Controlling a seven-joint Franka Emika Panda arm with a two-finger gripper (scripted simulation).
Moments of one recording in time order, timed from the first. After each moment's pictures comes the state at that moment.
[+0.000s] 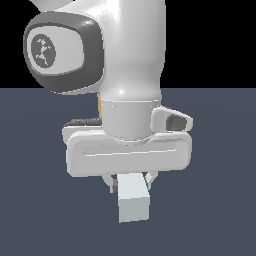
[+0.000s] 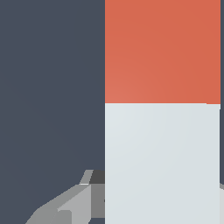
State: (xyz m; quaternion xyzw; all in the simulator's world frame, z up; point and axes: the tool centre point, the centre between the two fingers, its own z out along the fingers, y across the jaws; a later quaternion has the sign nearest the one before) arm 0.004 -0.107 0.023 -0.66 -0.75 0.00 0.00
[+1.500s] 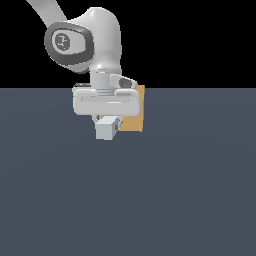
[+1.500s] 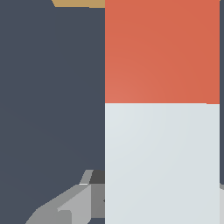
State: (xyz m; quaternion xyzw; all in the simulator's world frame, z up) arm -0.062 0.084 0.077 -0.75 -0.67 0.00 0.00
